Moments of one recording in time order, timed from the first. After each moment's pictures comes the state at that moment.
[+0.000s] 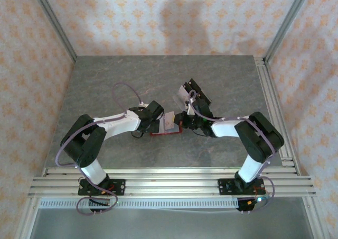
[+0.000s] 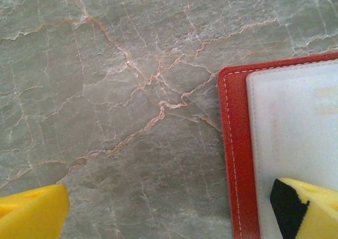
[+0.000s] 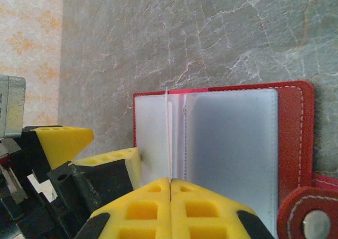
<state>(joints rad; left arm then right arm) -0.62 1.68 0.96 -0.60 -0.37 -0.62 0.58 1.70 0.68 0.40 -0.49 0.86</state>
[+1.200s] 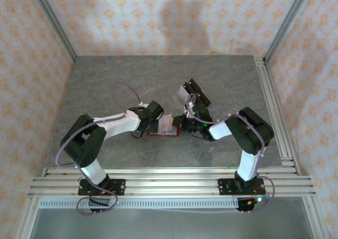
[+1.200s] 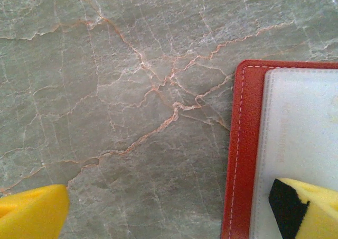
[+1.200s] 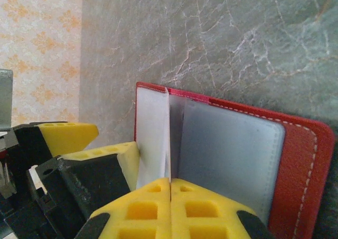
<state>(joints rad) -0.62 1.68 0.96 -0.61 -0.39 -0.62 0.58 1.83 0.62 0.68 -0.56 0.97</state>
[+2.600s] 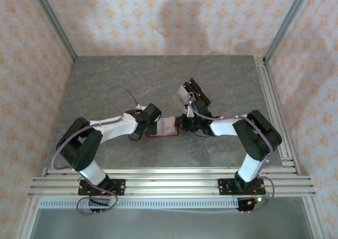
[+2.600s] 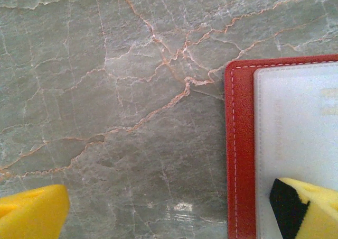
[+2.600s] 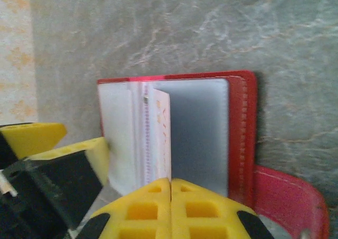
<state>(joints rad) -0.62 1.62 0.89 -0.60 -0.37 -0.66 0.58 1.72 0.71 0.27 -0.52 0.85</state>
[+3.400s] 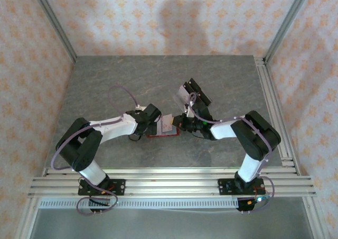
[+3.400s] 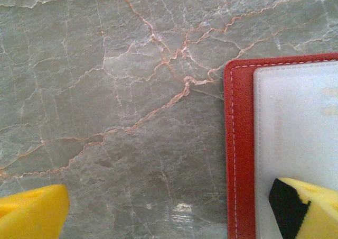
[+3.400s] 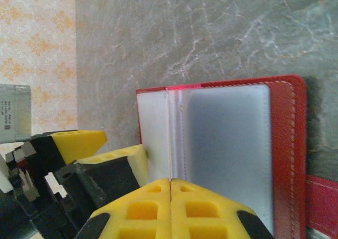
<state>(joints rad) -0.62 1.62 0.88 -0.58 -0.37 -0.66 0.59 1.73 0.63 0.52 -0.53 0.98</state>
